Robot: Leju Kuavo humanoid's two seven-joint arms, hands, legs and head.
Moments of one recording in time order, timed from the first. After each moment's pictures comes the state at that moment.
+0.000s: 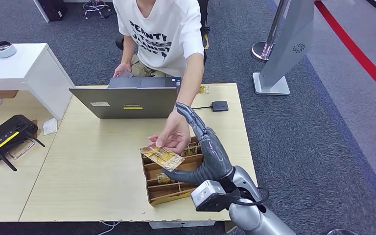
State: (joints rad) left arm -0.06 -0.15 0.56 -0.20 -0.92 0.07 0.10; right arm -0.26 -0.03 0.70 -1.73 0.37 -0.19 -0.33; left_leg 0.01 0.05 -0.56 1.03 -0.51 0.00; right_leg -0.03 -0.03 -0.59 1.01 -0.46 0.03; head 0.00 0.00
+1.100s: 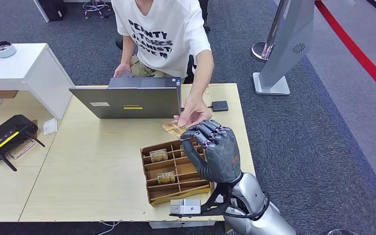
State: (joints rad) left arm -0.06 -0.16 0.56 -0.20 -0.96 0.07 0.12; right arm -0.26 -0.05 0.71 -1.68 0.98 -0.57 -0.18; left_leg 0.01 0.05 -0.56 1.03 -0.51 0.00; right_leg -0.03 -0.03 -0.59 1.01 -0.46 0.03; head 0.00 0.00
